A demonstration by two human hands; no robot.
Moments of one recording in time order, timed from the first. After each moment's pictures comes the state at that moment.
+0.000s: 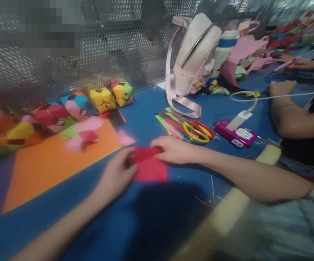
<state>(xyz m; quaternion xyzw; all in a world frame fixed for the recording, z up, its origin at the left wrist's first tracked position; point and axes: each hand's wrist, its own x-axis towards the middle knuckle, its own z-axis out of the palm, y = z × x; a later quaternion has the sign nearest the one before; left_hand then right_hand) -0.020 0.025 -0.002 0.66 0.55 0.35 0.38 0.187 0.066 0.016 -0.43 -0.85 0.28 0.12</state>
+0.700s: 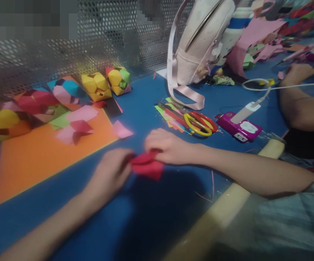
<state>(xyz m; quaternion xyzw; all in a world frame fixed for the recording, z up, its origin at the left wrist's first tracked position) -0.031 0.015 -0.001 0.74 0.52 0.31 0.28 0.186 0.065 -0.014 -0.23 -0.92 0.15 0.28</state>
